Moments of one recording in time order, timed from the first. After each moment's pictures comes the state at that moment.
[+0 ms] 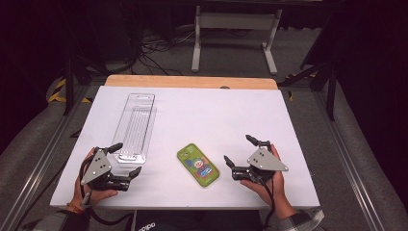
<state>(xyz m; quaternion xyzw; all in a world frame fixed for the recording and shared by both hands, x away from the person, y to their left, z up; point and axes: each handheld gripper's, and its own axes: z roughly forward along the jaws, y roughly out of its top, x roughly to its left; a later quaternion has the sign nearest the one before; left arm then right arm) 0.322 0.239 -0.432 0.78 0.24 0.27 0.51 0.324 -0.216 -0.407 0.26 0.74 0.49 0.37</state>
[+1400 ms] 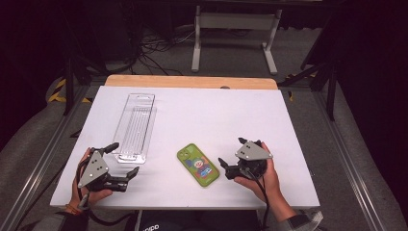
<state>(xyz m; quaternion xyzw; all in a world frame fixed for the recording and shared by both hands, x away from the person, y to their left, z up) 0.317 0.244 -0.432 0.77 0.24 0.30 0.51 0.343 -0.193 -0.407 0.29 0.81 0.41 0.31</state>
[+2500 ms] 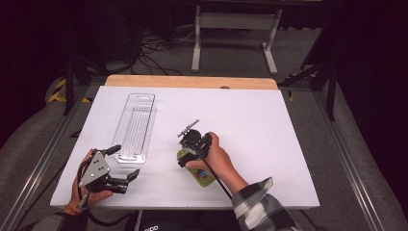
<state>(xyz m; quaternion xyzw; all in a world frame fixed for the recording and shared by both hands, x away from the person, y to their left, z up) 0.318 0.244 -0.435 0.78 0.24 0.28 0.50 0.422 -0.050 -0.420 0.34 0.91 0.22 0.11</state>
